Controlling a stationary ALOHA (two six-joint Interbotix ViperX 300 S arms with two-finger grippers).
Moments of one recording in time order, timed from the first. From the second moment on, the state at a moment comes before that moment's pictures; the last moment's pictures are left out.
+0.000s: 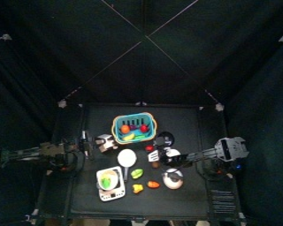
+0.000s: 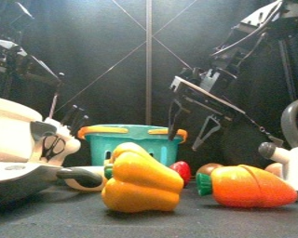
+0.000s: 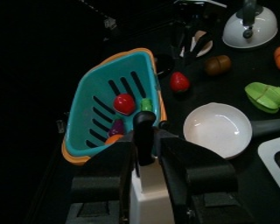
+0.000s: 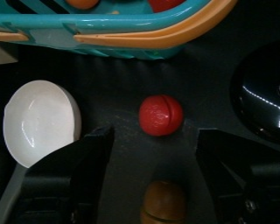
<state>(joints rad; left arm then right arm) 0.24 -1.05 1.21 0.48 0.11 -0.04 0.09 0.02 0.63 -1.07 0.68 2.14</state>
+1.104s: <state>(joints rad) 0.13 -1.05 1.13 0.48 0.10 -0.04 0.09 0.02 0.62 -1.07 0.68 2.14</state>
